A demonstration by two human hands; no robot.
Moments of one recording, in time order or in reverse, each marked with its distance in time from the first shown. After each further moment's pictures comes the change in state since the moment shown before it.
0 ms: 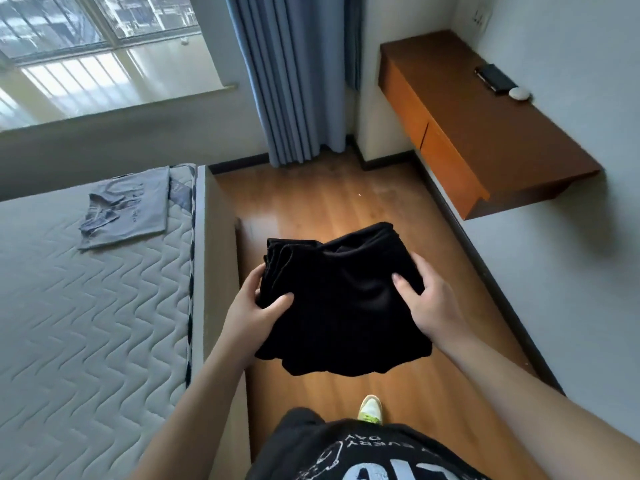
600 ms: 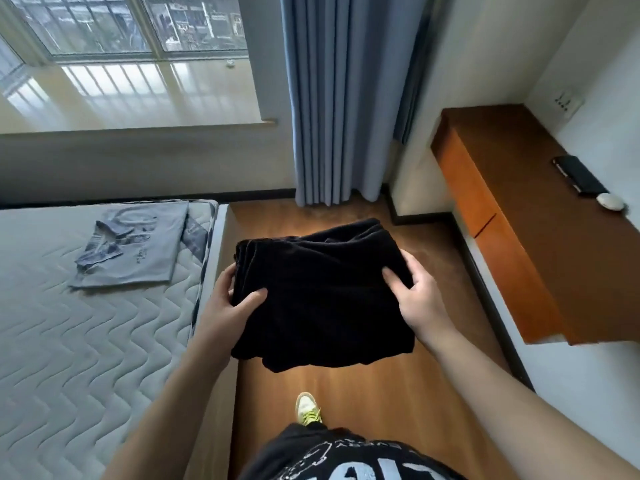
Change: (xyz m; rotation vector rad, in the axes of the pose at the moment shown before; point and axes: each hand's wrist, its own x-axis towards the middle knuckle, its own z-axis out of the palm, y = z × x) left_hand 0.254 0.047 -0.105 -0.243 0.200 -0.025; right_hand 0.303 -0.076 0.107 0.124 -0.133 -0.072
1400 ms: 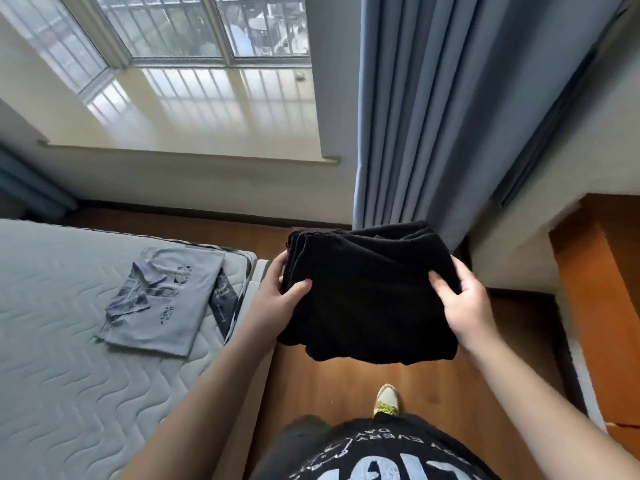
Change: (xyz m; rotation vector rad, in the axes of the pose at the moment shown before) left_hand 0.357 0.124 0.046 0.000 0.088 -0.007; right_hand 0.422 -0.008 0.054 0.057 -0.064 0.110
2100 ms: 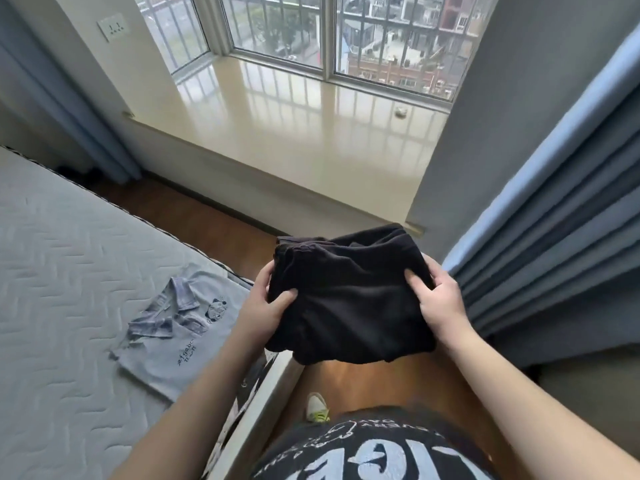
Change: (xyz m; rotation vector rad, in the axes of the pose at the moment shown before) left_hand 0.213 0.019 -0.171 -0.136 0.345 -0.049; right_hand 0.250 -0.113 0.258 -0.018 -0.416 -0.138
